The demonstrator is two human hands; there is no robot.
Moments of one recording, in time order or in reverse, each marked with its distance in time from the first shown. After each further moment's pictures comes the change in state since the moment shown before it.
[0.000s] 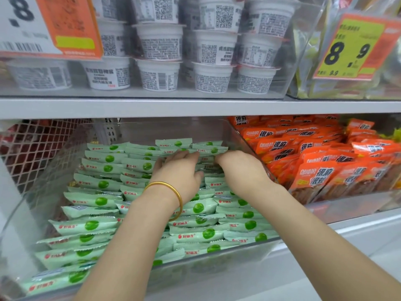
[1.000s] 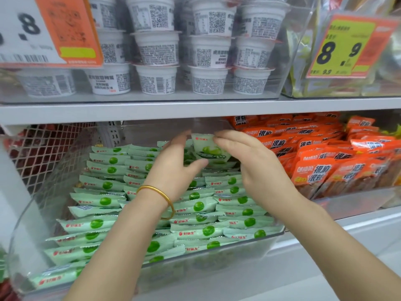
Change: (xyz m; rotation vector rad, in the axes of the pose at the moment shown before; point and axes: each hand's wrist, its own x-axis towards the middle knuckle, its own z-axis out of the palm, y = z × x) left_hand -0.014 0.001 -0.015 -0.461 0.321 0.096; right_hand -0.035 0.016 -0.008 0.423 0.541 -0.227
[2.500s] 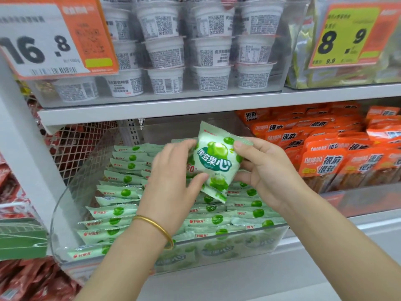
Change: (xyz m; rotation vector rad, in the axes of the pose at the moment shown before) left_hand -0.058 0.014 -0.017 0.179 0.162 0.130; right_hand -0.006 -0.020 -0.003 1.434 -0.005 0.746
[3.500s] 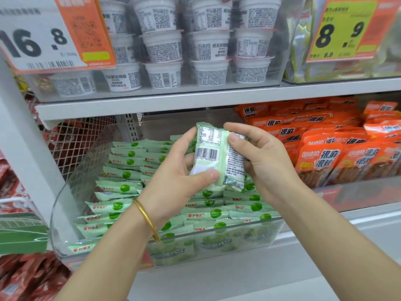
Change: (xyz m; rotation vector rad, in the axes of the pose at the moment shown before) left_hand 0.002 0.012 -0.004 -0.979 -0.320 -0.310; right_hand -0.004 -0.001 0.003 -0.063 0.010 -0.127
